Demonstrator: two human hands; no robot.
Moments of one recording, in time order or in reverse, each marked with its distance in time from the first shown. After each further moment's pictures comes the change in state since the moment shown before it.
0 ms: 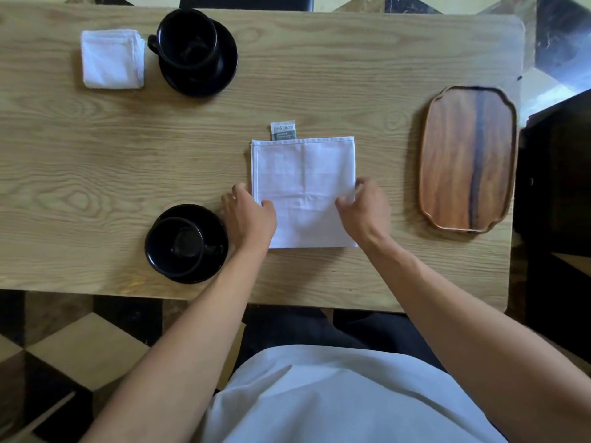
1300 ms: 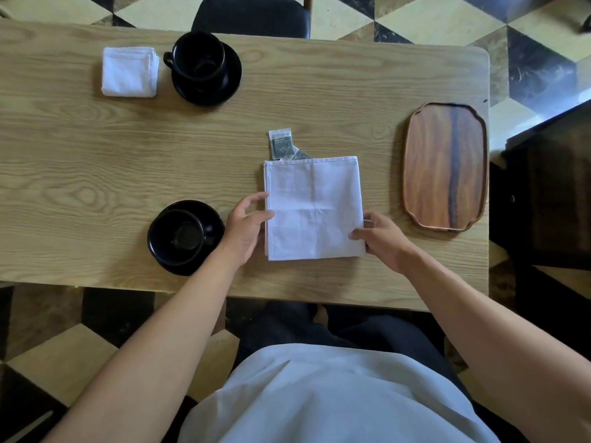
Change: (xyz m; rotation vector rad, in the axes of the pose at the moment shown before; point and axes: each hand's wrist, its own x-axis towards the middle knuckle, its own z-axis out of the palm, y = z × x) left_hand -0.017 -0.033 -0.014 -0.956 -0.547 -0.204; right_hand -0.026 0.064 -0.044 0.569 -0.471 0.212
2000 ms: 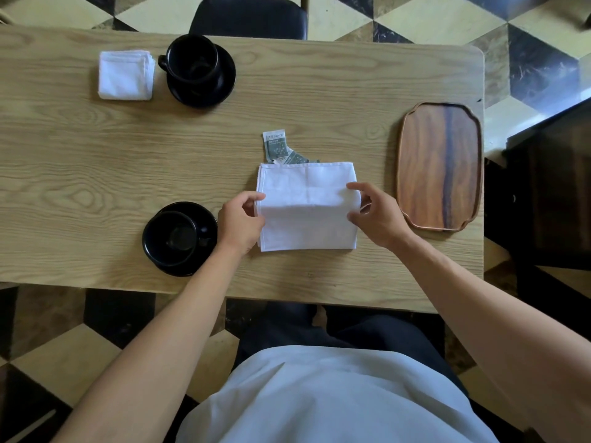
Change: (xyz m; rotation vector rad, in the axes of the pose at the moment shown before) left_hand -0.005 0.008 0.009 0.619 0.221 0.354; right_hand 0.010 -0.029 -0.014 -0.530 0.150 -0.448
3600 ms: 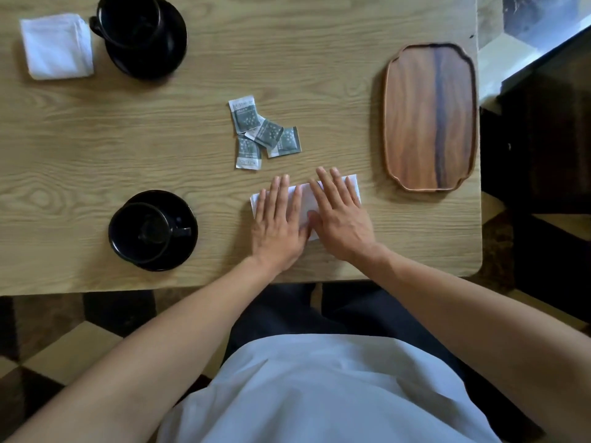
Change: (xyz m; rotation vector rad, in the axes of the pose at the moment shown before) left_hand -0.046 -0.034 0.093 0.961 -0.137 0.717; right_hand -0.033 0.043 0.079 -0.651 0.080 -0.379
